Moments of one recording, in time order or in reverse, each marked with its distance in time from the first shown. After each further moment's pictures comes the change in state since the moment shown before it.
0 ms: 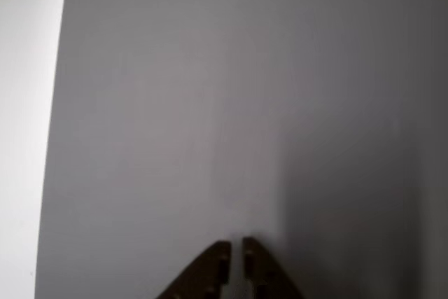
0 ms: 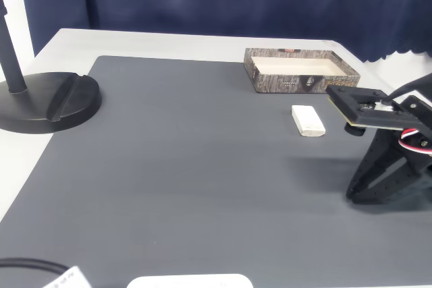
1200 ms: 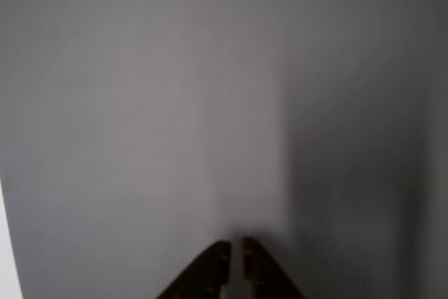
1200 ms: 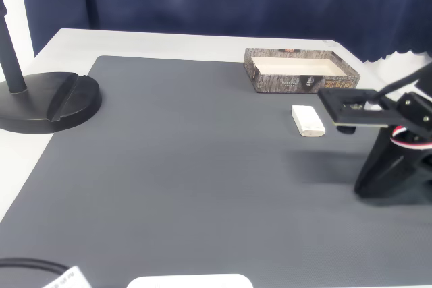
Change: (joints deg) arm 7.0 -21.8 -11.5 0.0 -0.4
